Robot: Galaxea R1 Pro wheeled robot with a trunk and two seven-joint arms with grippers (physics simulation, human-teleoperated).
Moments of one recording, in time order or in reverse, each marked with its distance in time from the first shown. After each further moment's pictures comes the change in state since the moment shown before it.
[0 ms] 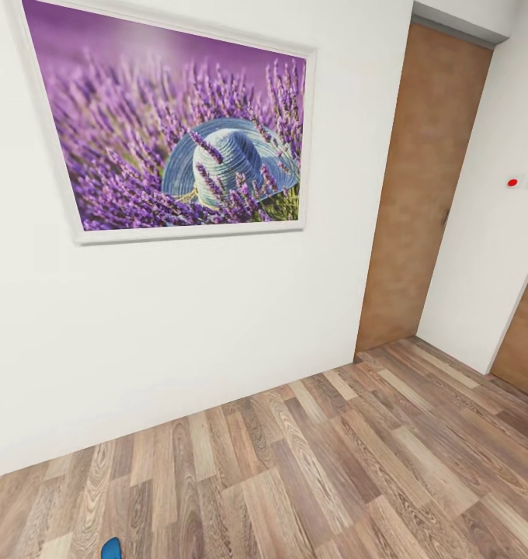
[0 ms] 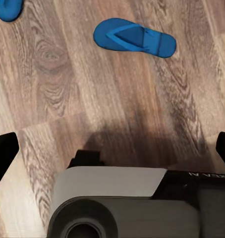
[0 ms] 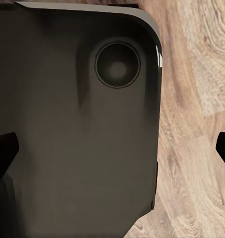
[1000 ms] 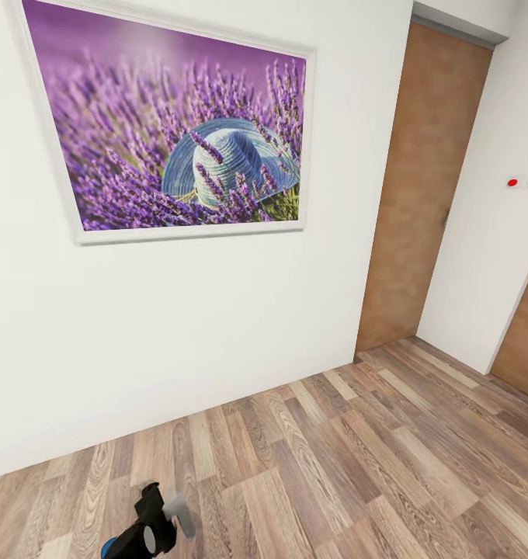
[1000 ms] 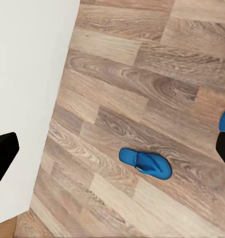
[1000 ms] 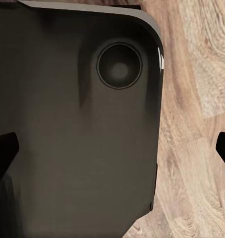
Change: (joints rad) left arm -0.195 -0.023 -0.023 -0.607 -1.131 0.420 -0.272; right arm 0.000 0.000 0.007 -0.002 0.011 0.000 0.004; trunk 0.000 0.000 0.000
